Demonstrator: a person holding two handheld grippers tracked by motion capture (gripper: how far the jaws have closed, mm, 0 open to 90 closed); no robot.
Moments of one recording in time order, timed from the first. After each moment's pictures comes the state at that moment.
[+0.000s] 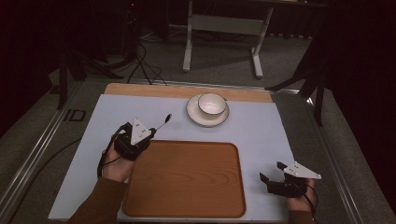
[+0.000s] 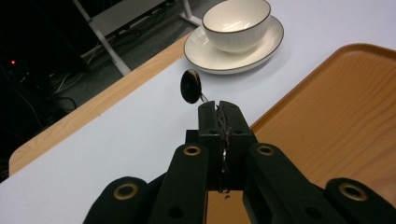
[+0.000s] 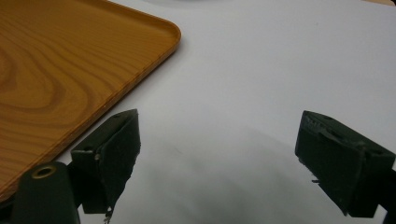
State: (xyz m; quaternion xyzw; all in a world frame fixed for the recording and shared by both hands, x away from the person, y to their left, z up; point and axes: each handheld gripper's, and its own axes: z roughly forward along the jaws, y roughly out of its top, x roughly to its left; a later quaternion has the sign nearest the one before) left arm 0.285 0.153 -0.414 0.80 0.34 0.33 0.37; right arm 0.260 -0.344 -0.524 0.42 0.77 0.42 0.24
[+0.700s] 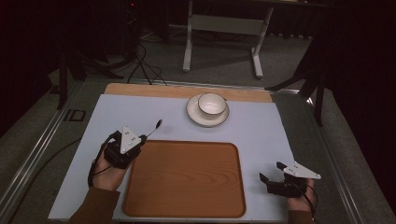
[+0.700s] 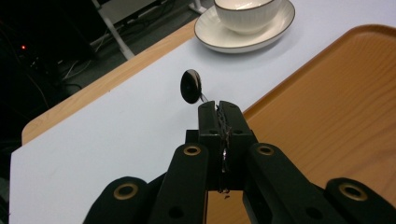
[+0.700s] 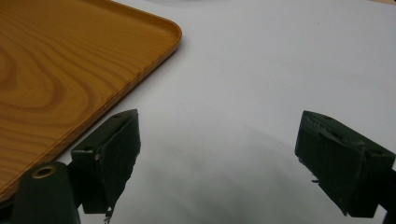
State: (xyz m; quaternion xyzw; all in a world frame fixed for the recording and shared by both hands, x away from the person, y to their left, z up) left arm 0.265 0.173 -0.426 0.80 0.36 0.33 0.36; right arm 0.260 -0.343 -0.524 0.42 0.77 0.41 0.24
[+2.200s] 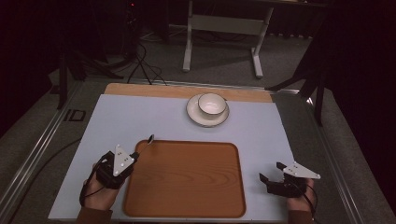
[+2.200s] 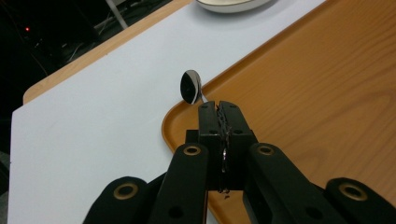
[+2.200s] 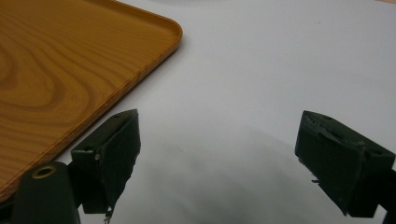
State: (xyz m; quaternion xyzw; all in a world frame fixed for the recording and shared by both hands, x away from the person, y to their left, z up) left arm 0.225 0.185 -0.457 0.80 0.38 0.33 0.33; right arm 0.260 -0.343 -0.525 0.41 0.77 0.41 0.24
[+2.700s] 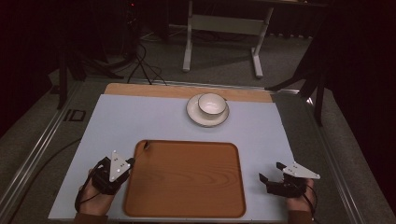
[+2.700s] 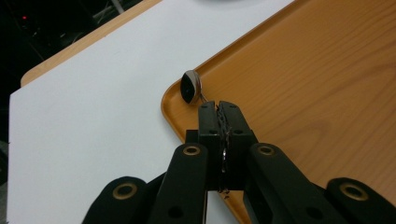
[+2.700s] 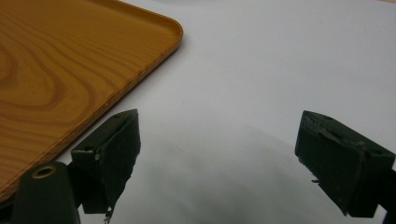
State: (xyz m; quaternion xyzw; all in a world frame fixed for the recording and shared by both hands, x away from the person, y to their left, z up) left arm 0.216 0.194 -0.468 0.80 0.38 0.33 0.32; right arm 0.260 -0.342 -0.525 0.41 0.78 0.41 0.24
